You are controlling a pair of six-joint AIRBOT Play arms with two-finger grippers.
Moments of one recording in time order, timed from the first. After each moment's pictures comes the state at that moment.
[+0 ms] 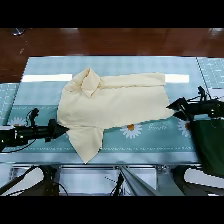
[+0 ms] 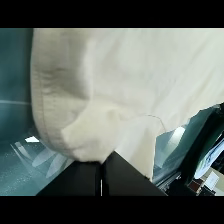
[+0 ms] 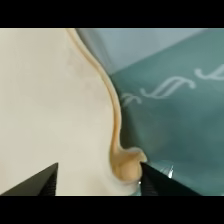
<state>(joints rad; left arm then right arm) 0.51 -1.16 0.31 0.59 -1.16 -0.98 -0.44 -1.42 0.80 -0.84 1.08 1.28</state>
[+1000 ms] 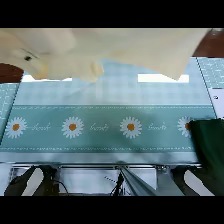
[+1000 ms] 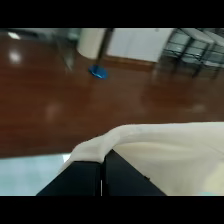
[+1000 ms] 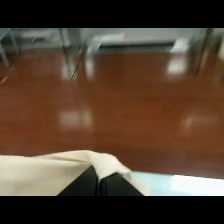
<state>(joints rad) 0.48 -0.81 1.67 0.65 -1.18 -1.24 -0.26 -1.00 2.06 -1.12 1.29 1.45</state>
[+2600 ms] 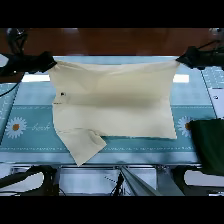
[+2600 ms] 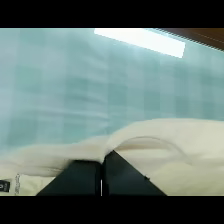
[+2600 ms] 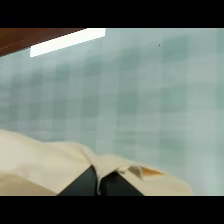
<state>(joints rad) 0.06 -1.35 1.24 0.99 -0.75 -1.46 -0.26 -1.50 1.45 -0.77 1.04 1.26</state>
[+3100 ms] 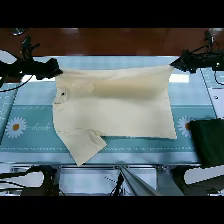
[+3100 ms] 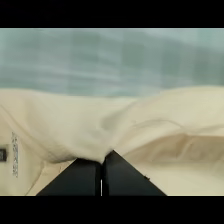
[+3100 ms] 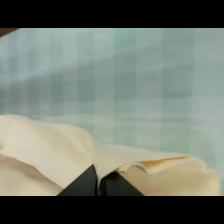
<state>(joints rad) 0.13 -1.48 1.32 0.94 -1.03 -1.40 -0.31 -1.69 1.59 -0.73 1.22 1.25</state>
